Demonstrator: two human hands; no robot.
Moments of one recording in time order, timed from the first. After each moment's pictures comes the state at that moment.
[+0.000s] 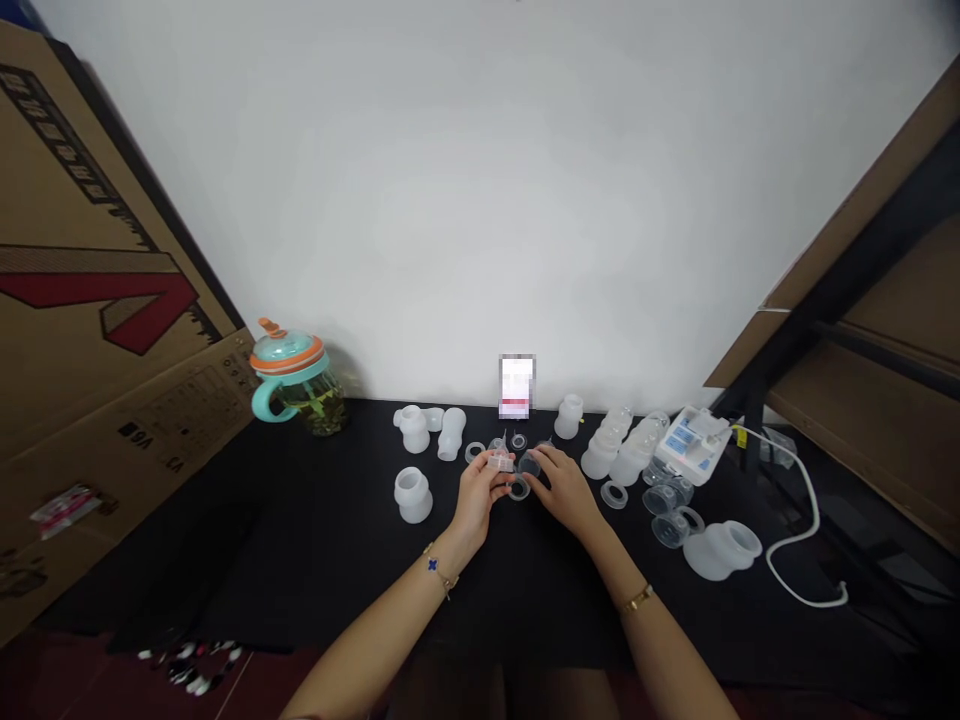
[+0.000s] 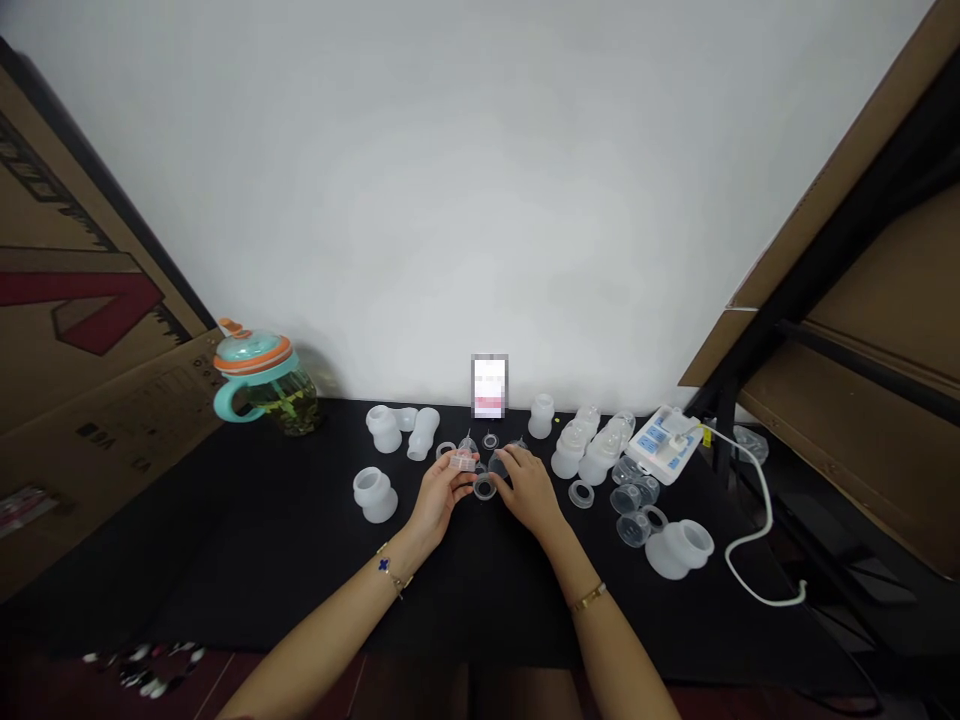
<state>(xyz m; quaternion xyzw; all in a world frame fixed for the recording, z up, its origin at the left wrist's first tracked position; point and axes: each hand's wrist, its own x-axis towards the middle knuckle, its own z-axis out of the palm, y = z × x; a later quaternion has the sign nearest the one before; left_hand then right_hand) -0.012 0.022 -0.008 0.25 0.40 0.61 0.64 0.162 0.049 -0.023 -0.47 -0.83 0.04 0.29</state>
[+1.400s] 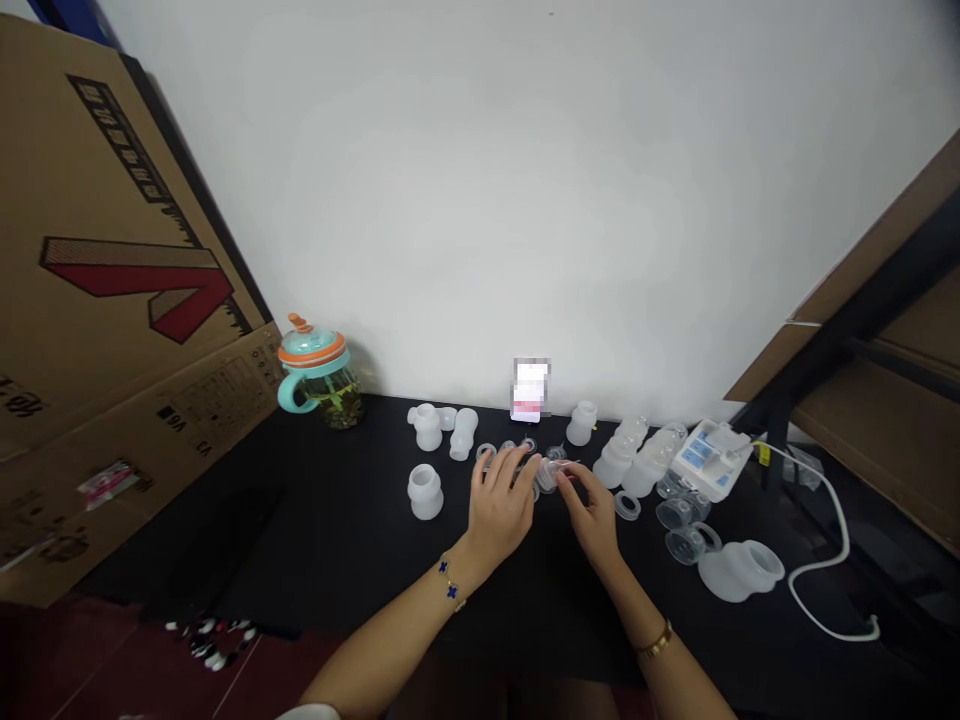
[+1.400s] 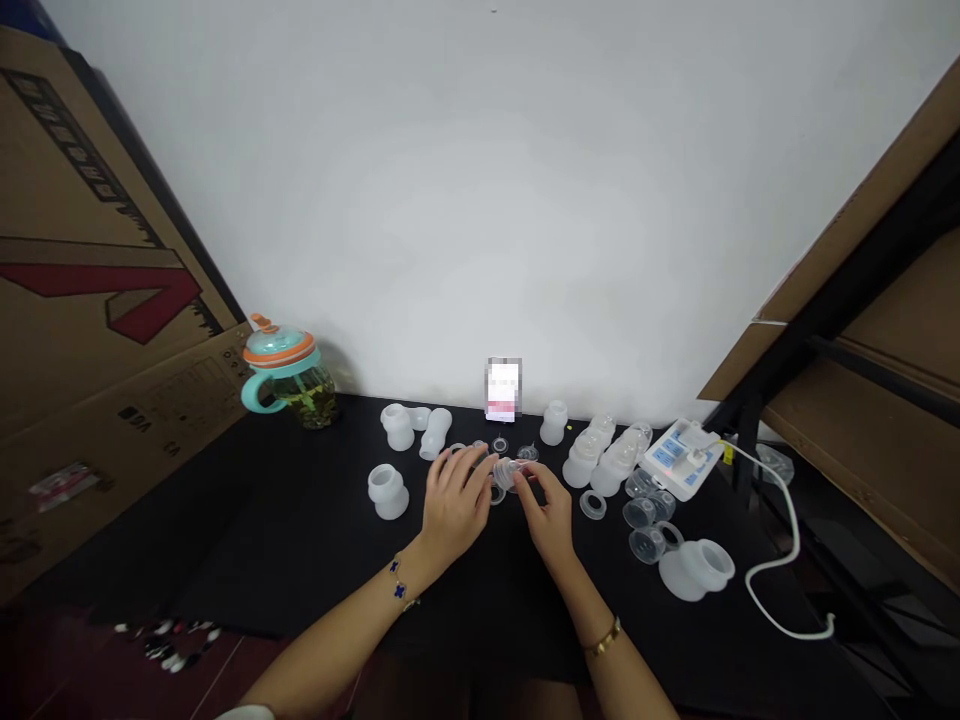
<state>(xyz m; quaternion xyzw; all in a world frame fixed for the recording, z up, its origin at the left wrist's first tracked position) -0.010 -0.009 0.012 0.75 0.48 0.44 -0.13 0.157 0.013 -0.002 -0.45 -0.65 0.26 0.56</state>
